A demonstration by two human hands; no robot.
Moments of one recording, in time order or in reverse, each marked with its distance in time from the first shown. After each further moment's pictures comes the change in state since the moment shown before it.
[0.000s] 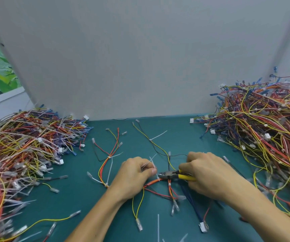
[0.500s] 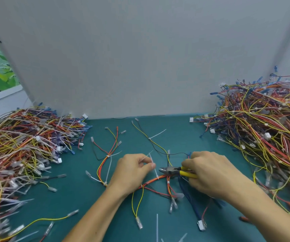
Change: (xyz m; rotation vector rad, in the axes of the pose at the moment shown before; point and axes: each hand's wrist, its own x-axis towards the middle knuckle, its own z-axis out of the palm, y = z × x) left_hand 0.006 0.001 0.001 -0.051 0.098 -0.038; right_hand -0.003 0.001 -0.003 0.048 -0.006 0.048
